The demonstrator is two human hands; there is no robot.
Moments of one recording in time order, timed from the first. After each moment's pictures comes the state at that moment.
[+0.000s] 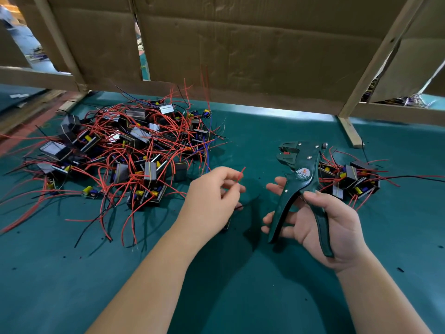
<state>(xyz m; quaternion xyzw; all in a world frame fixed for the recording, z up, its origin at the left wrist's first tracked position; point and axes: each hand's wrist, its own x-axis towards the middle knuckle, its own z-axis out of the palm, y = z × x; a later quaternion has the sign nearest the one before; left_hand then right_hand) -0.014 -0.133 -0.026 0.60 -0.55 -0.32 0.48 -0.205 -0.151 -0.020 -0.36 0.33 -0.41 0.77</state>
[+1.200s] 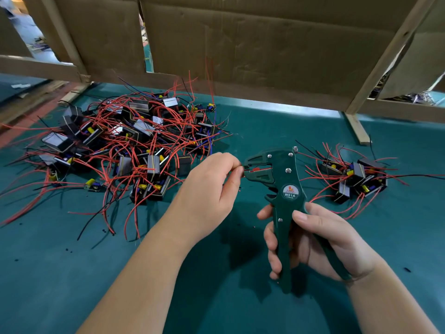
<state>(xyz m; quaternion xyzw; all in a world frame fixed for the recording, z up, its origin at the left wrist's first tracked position) 0.003 -0.123 -0.010 0.55 -0.70 -0.08 0.44 -0.208 -0.140 -0.017 -0.45 0.22 -0.22 0.84</state>
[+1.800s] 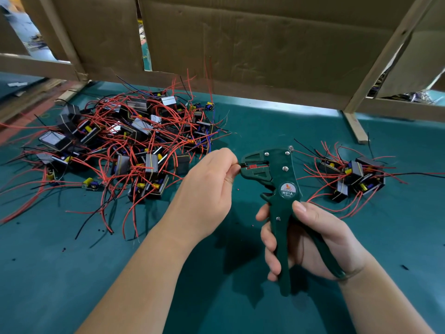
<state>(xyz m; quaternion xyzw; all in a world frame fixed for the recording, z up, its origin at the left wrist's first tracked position) 0.000 -0.122 -0.007 0.55 -0.70 -0.06 0.45 -0.205 -0.141 -0.023 -0.41 0.17 -0.19 0.88</state>
